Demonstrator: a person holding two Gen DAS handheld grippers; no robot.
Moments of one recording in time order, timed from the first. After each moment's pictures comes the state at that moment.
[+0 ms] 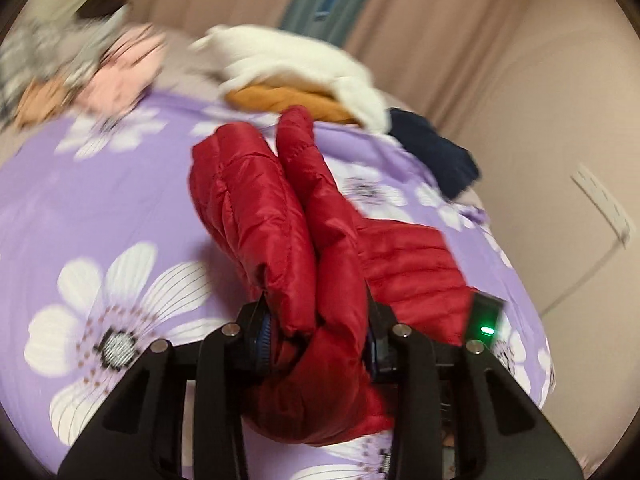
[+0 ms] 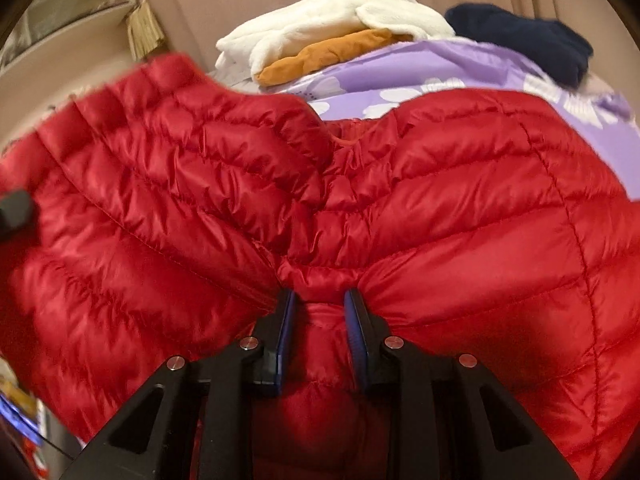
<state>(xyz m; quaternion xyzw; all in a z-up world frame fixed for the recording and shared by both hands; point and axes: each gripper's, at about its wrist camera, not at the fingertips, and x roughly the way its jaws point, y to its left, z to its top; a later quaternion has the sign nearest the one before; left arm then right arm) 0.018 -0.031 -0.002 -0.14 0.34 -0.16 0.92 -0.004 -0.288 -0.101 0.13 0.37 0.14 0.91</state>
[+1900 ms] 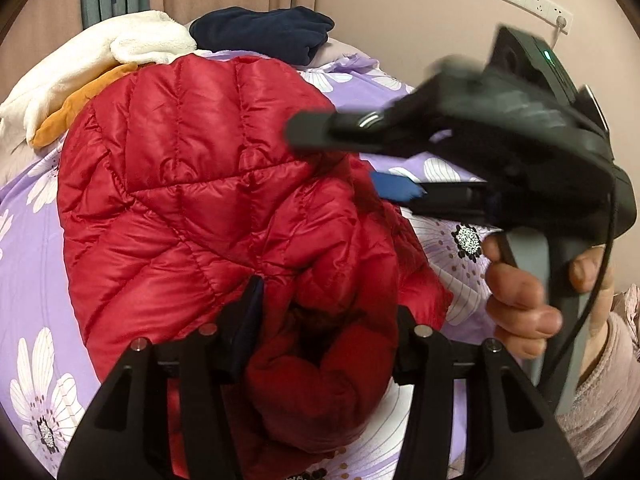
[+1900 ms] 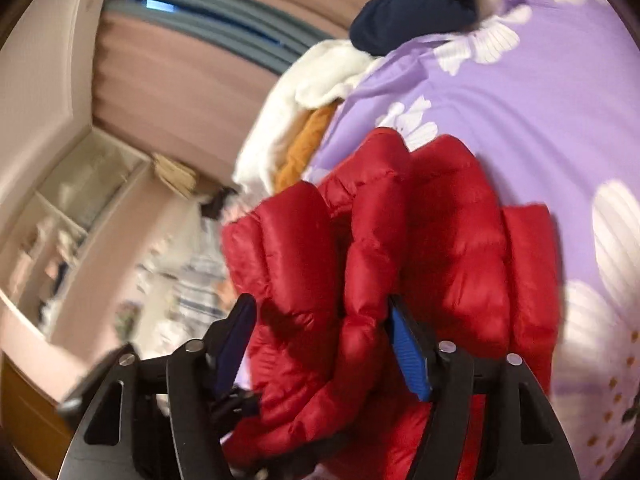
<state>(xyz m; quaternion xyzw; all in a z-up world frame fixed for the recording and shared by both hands) 0.022 -0.233 -0.063 0.11 0.41 -0.33 0.84 -0.056 -0.448 -0.066 0.37 0.30 0.22 0.85</state>
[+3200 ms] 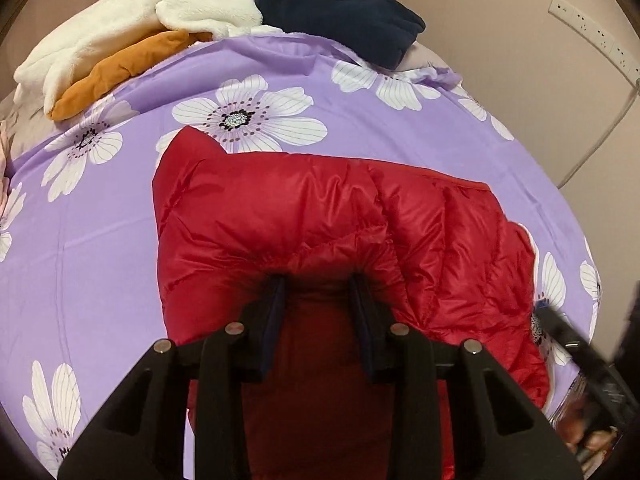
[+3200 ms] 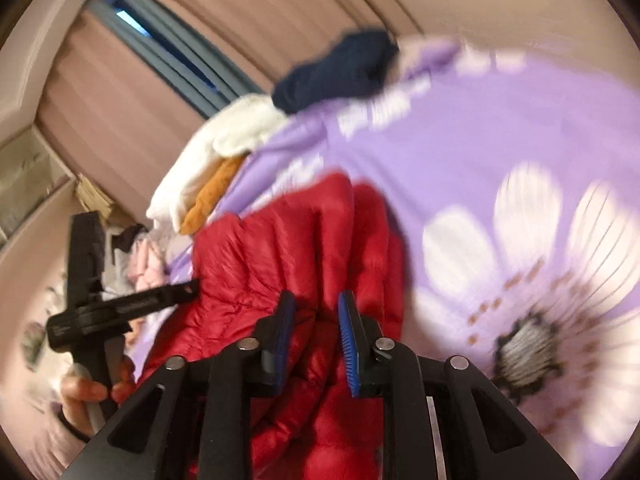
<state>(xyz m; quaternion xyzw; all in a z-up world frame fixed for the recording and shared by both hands) 0.139 -0.228 -0.062 0.06 0.46 -0.24 0.85 -0.122 -0.494 -0.073 0.31 0.24 0.03 0.92</state>
